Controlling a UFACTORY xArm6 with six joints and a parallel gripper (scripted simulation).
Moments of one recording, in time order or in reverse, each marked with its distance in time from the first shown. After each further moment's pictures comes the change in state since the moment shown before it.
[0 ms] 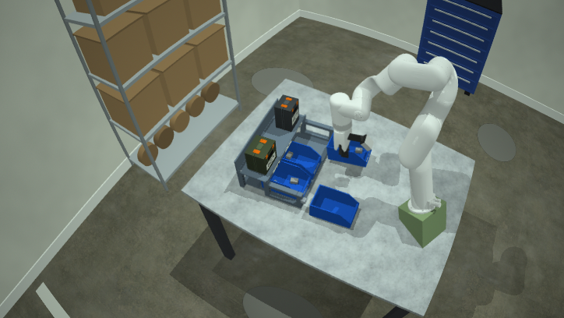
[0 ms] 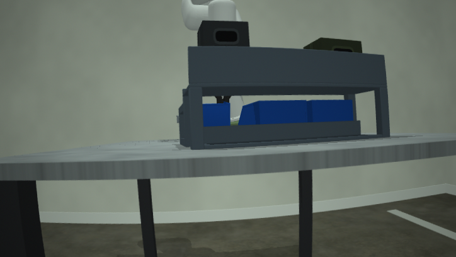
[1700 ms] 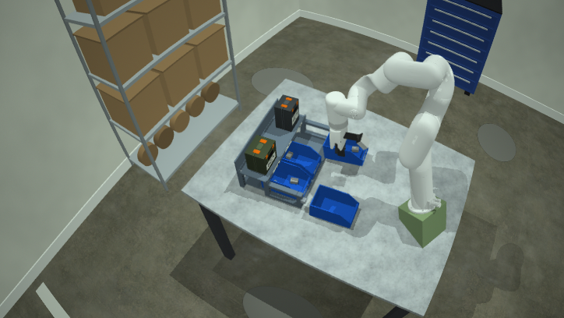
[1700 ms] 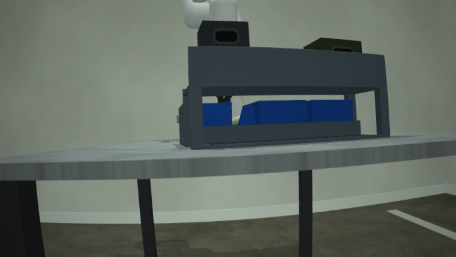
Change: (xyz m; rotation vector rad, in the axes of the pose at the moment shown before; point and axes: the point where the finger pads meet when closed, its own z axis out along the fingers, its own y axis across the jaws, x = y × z) arm -0.016 0.000 -0.002 0.000 0.000 0.000
